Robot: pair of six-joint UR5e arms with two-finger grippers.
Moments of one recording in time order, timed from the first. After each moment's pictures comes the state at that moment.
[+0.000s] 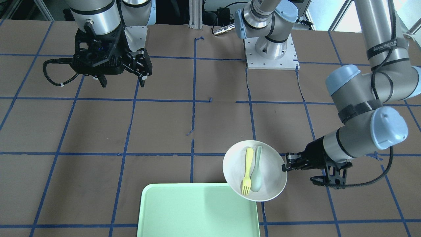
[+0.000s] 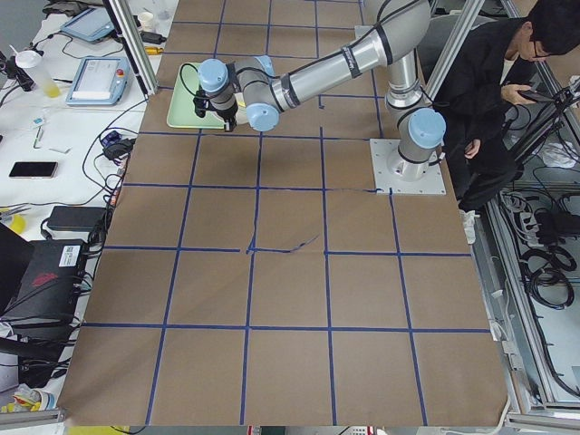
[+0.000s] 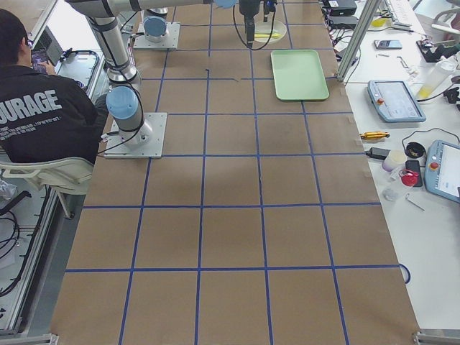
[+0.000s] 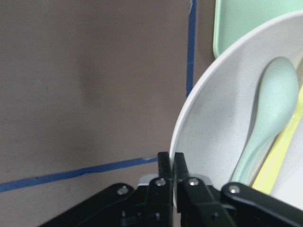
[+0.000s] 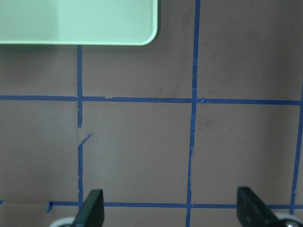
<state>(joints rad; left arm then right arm) -1.38 -2.04 -1.51 -1.26 1.23 0.22 1.72 -1.52 1.50 -1.60 -1.58 0.11</state>
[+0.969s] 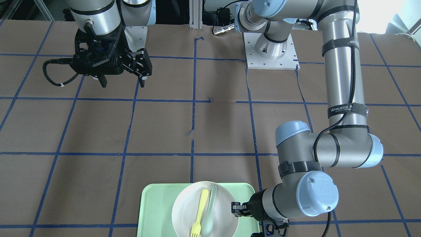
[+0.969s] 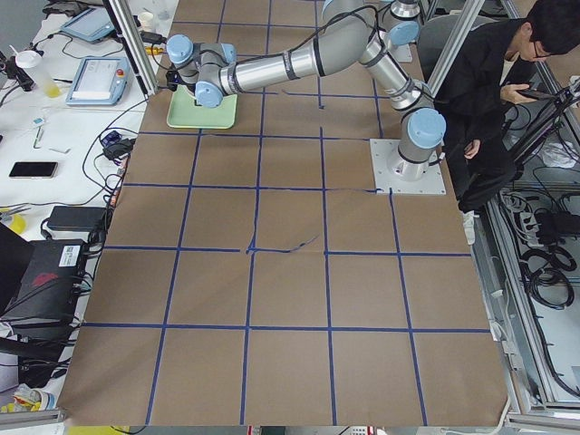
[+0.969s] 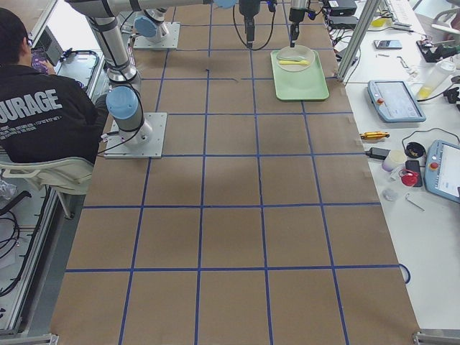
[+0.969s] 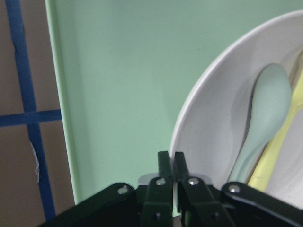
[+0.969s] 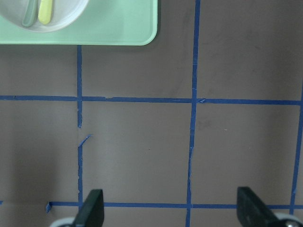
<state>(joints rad) -1.59 -2.37 -1.10 -1.24 1.24 0.01 1.72 -1.52 1.50 -1.60 -1.58 0.11</state>
